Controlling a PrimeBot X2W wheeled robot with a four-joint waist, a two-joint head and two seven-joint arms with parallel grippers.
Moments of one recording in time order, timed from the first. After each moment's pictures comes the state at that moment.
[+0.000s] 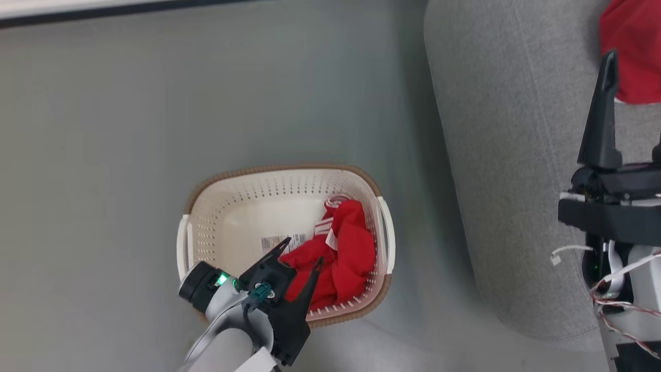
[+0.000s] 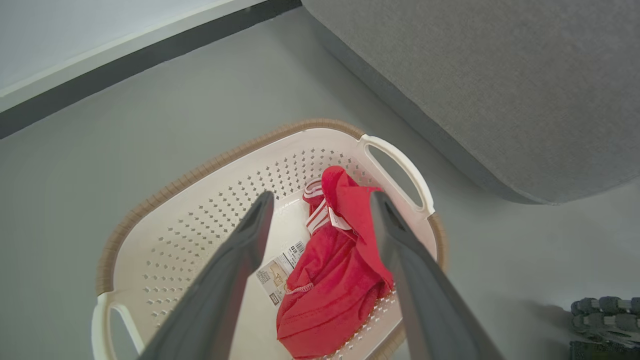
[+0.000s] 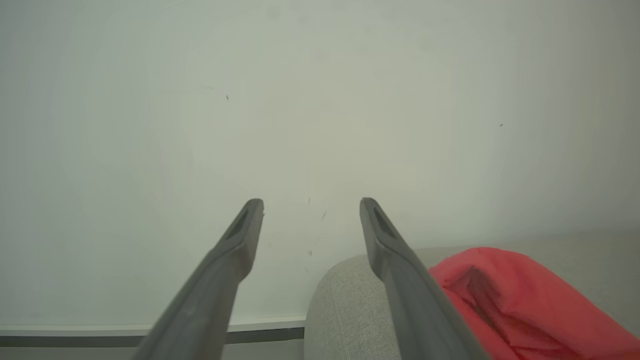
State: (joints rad) left arm -0.42 0.08 -0.55 0.56 -0.17 -0.06 -0.10; right arm -0.41 -0.21 0.10 -0.14 0.24 -0.12 -0.25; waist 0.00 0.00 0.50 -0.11
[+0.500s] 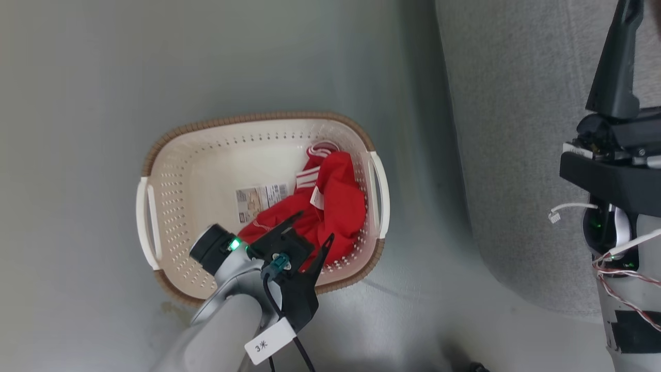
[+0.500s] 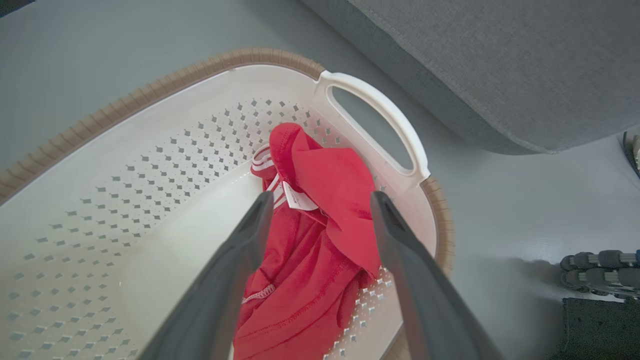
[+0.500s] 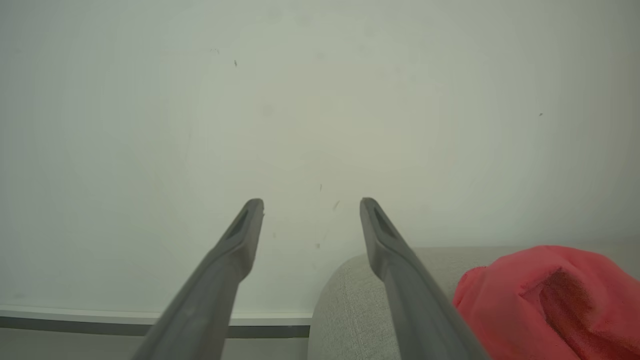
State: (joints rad) left arm -0.57 0.06 -0.63 0.68 -0.13 -0.10 -0.10; right arm -0.57 -0.18 0.13 -0.20 0.19 -0.12 -0.23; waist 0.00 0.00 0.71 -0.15
